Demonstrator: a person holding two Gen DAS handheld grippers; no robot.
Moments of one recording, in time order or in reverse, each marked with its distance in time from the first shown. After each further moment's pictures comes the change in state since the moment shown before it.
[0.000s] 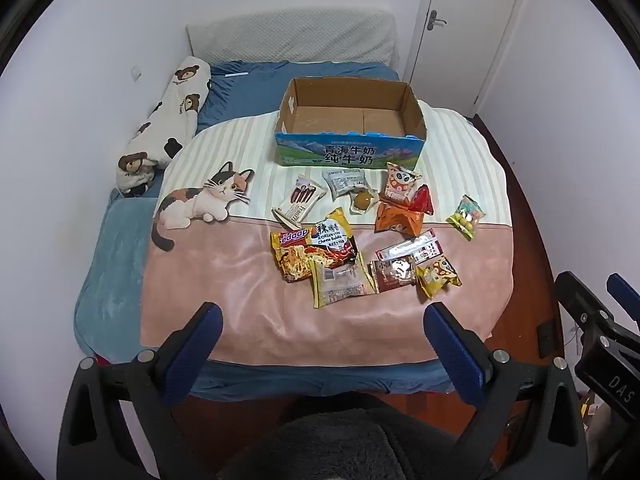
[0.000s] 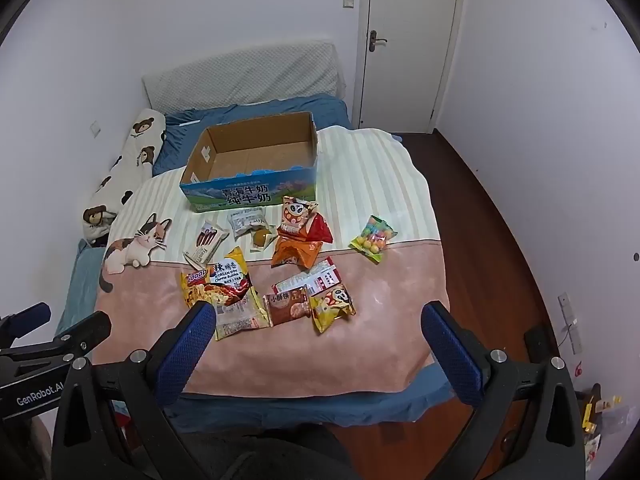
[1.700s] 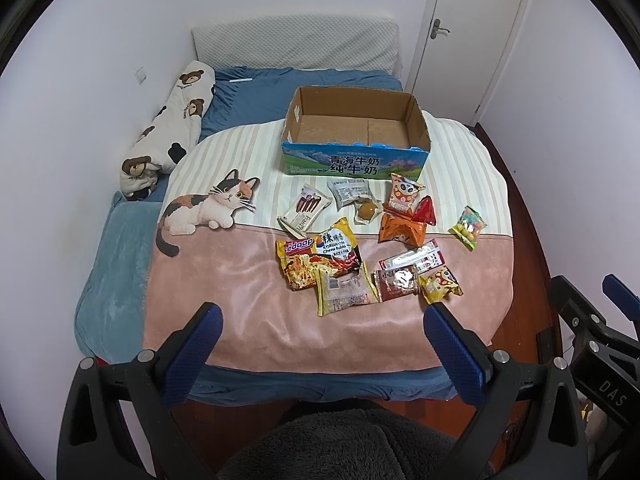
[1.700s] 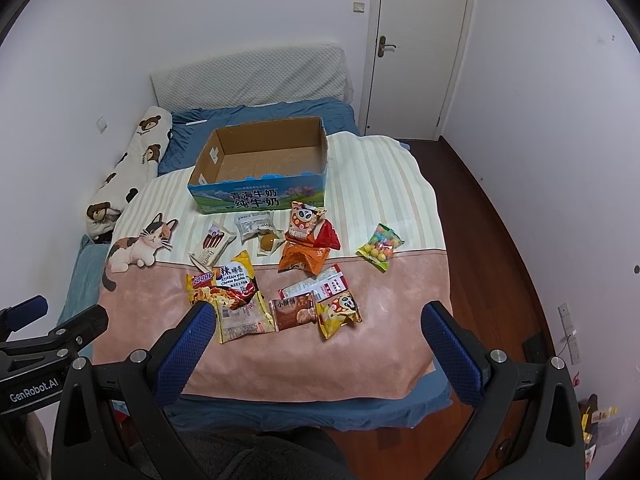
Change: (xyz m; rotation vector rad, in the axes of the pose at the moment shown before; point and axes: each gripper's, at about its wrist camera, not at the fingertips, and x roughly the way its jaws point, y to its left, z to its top) left arm -0.003 0.004 0.010 -0.007 -0.026 0.002; right arm -0.003 0.010 0.006 -0.024 -0.013 -0.003
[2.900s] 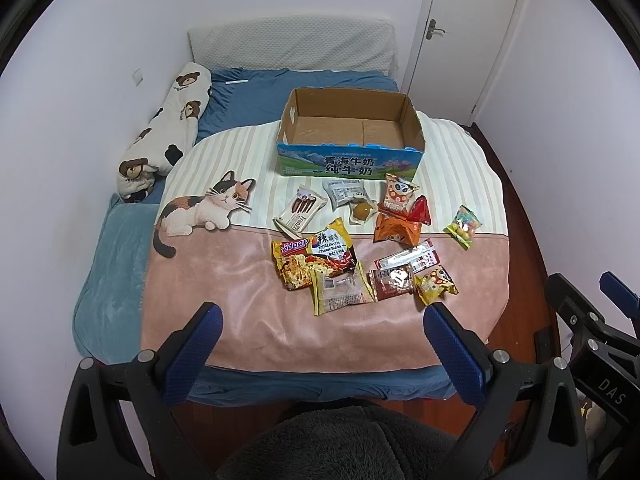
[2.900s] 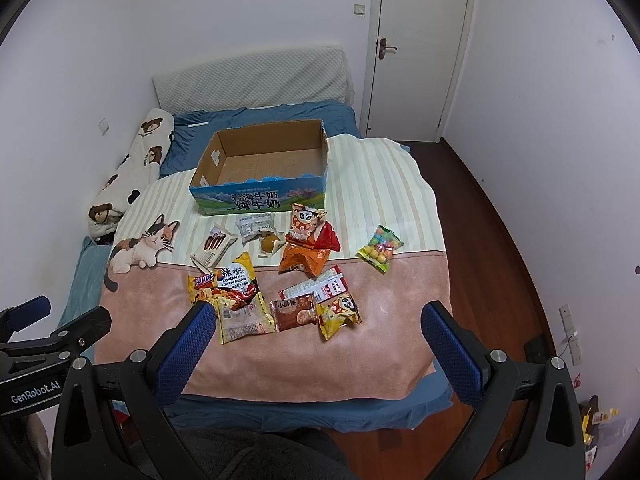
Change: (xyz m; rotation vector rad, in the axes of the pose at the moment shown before) left arm -0.003 -0.004 0.001 0.001 -0.005 -0.004; right arm -0.004 0.000 0.005 0.003 -0.006 0.008
